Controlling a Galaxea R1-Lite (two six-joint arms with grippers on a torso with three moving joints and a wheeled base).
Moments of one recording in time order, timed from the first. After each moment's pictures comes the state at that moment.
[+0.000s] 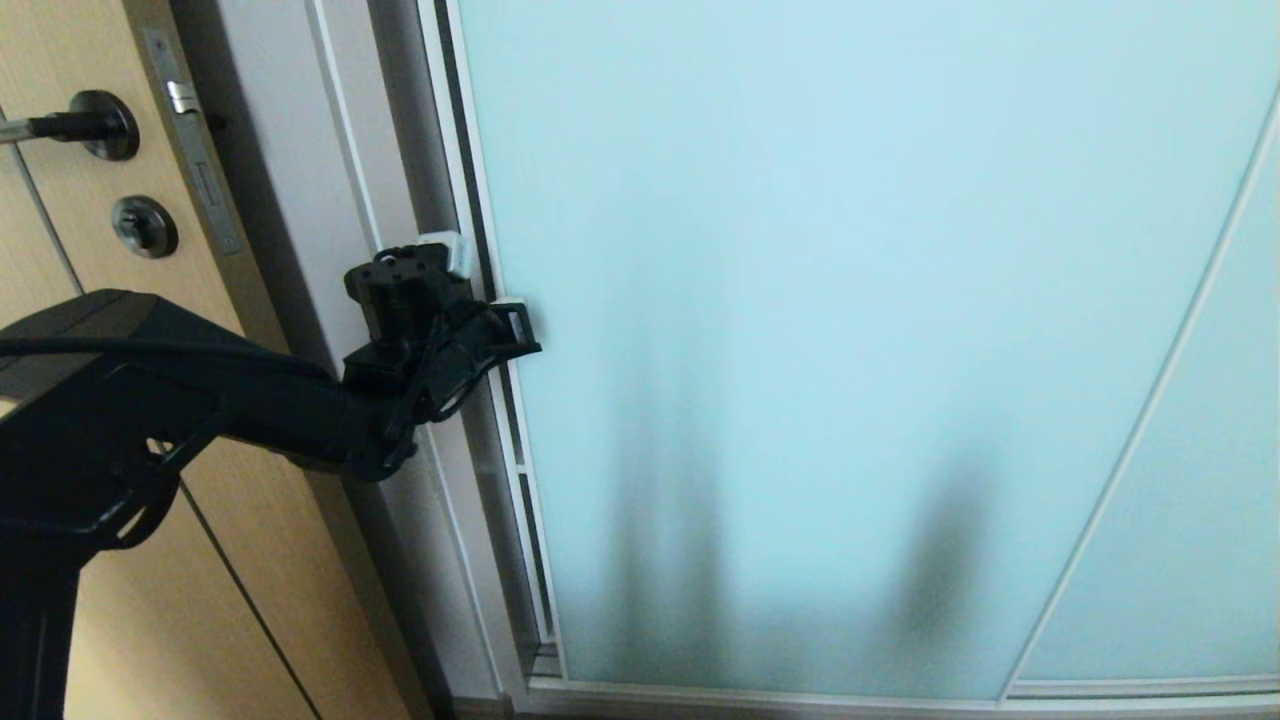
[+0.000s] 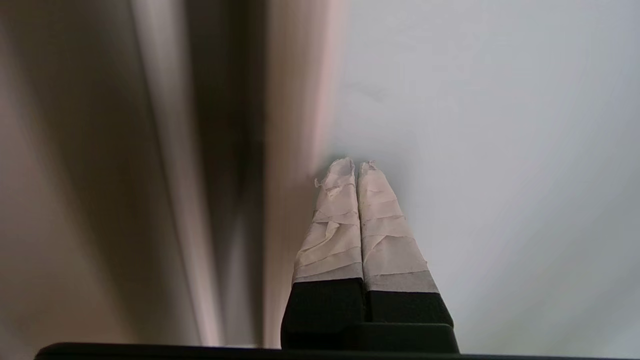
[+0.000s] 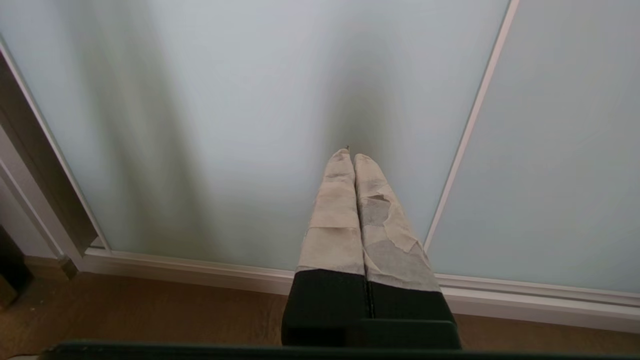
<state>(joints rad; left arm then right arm) -0.20 2.18 -1.31 -0.94 0.04 -0.13 -0.01 0.00 0.00 0.00 0.00 -0.02</state>
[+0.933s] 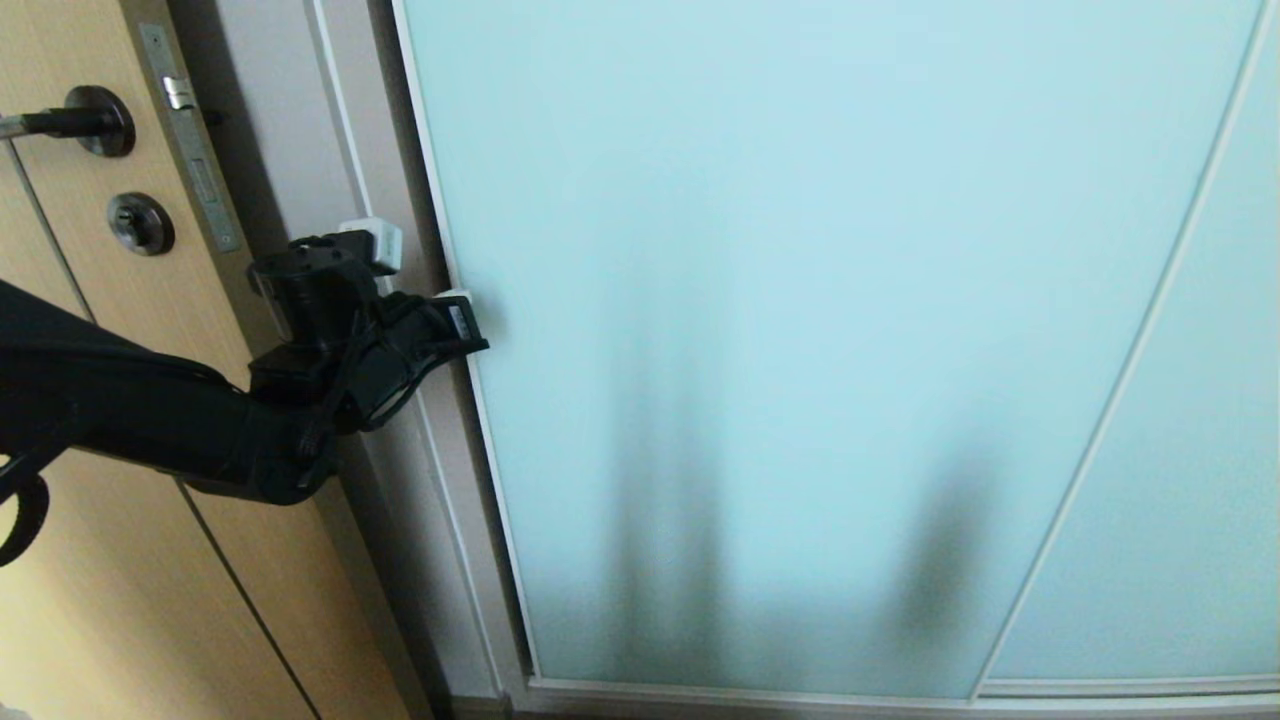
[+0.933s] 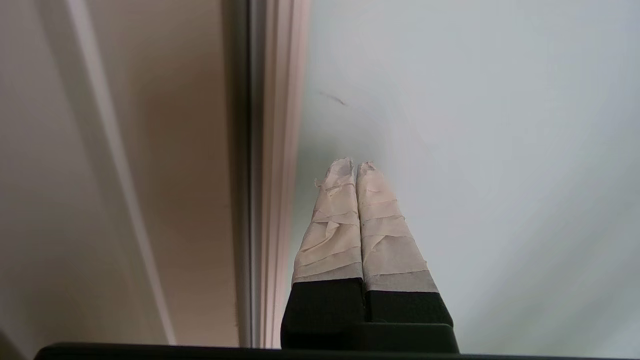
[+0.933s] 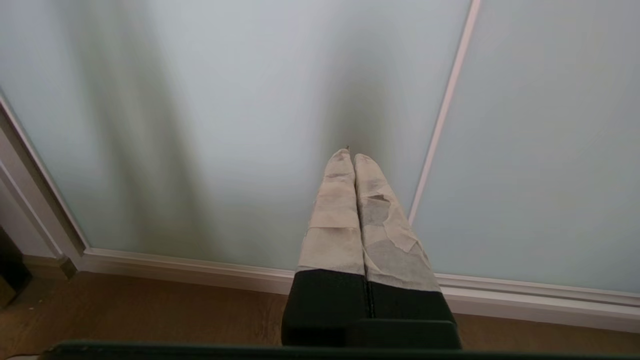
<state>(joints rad) -0.15 2.01 -1.11 -0.98 0.03 -0.13 -0.01 0.00 0.00 0.00 0.00 -0.02</state>
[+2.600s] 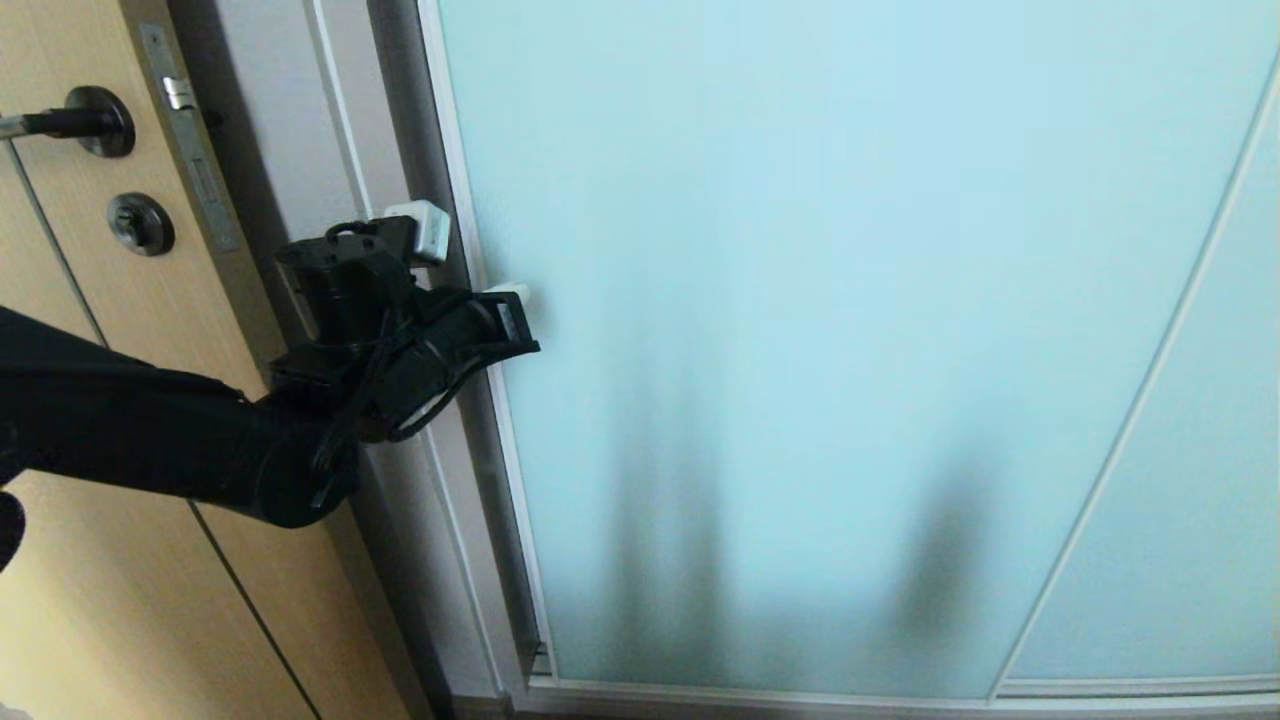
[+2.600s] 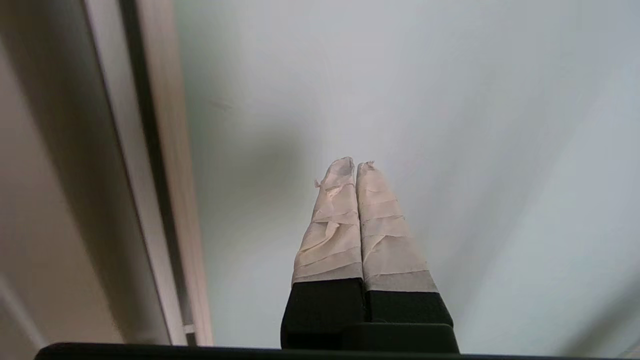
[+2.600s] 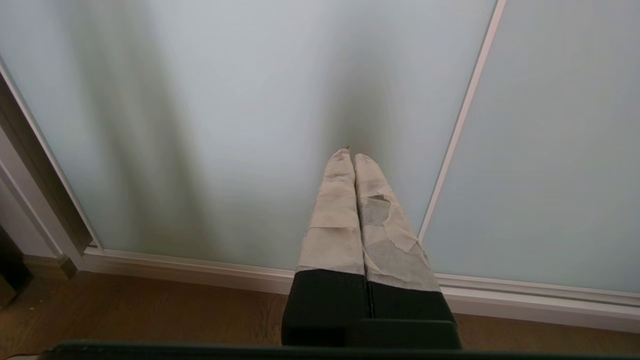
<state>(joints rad) -0.29 1.93 -1.06 -0.98 -0.01 -0.14 -0.01 0.00 0.00 0.00 0.00 -0.02</state>
